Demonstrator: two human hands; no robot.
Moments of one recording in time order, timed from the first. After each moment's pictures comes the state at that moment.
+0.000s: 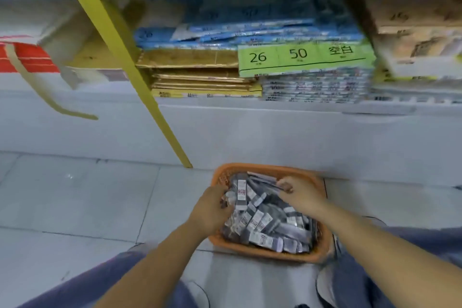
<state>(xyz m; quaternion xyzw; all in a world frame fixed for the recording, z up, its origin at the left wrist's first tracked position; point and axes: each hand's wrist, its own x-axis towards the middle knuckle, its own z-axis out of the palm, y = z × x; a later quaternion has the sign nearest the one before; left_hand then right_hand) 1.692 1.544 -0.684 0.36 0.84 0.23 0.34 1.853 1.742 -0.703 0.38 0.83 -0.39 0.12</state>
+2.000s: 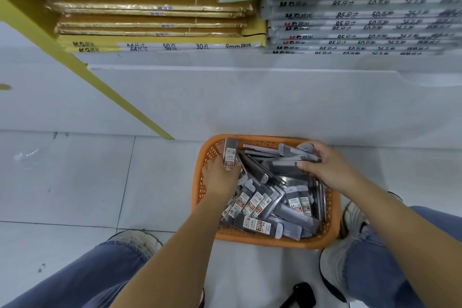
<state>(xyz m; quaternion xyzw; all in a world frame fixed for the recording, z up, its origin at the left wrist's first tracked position) 1.690 1.626 -0.803 0.15 0.88 0.29 0.34 1.868 1.798 -0.751 0.45 0.72 -0.53 0.03</state>
